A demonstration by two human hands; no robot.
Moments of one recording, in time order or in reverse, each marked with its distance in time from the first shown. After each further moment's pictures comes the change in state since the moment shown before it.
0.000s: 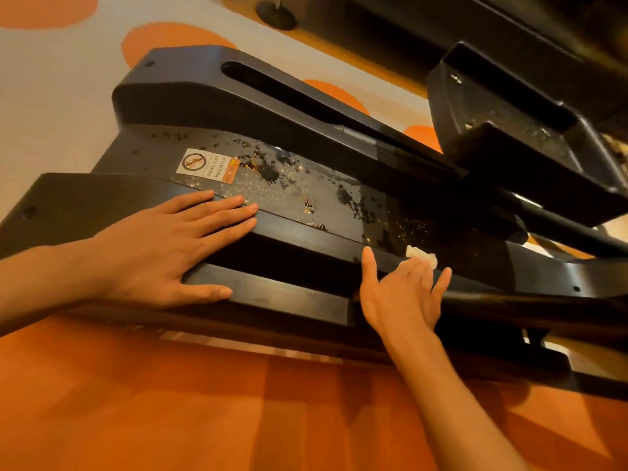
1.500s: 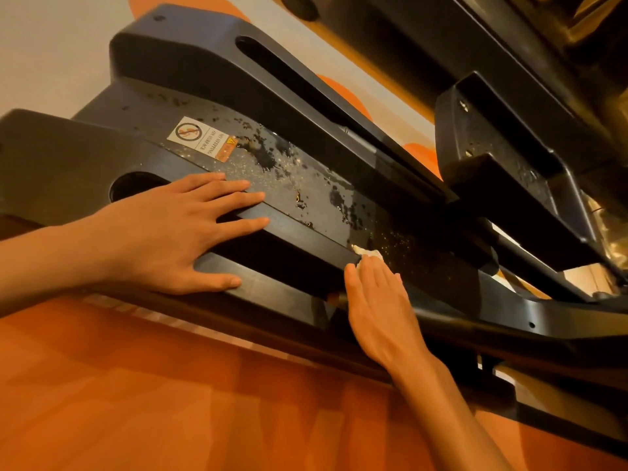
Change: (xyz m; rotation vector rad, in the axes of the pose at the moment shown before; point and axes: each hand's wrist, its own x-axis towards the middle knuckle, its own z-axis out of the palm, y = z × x) left_hand 0.023 0.029 0.010 -0.022 0.066 -0.128; right_hand 0.024 0.037 0.005 -0.007 0.128 -0.682
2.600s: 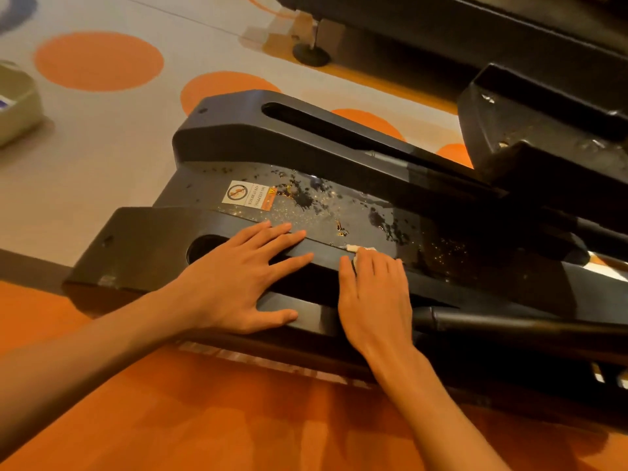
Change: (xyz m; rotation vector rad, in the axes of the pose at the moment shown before) left_hand 0.000 0.008 -0.020 -0.078 -0.187 -0.030; right_hand 0.025 -0.094 0.005 0.292 0.311 0.115
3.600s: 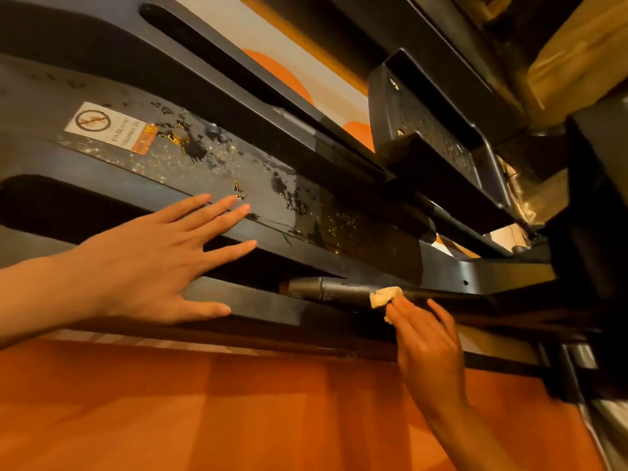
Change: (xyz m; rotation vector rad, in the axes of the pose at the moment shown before) left_hand 0.046 0.031 0.046 0.085 0.342 0.192; right_hand -0.097 0.194 -0.106 -0.565 0.192 -0.221
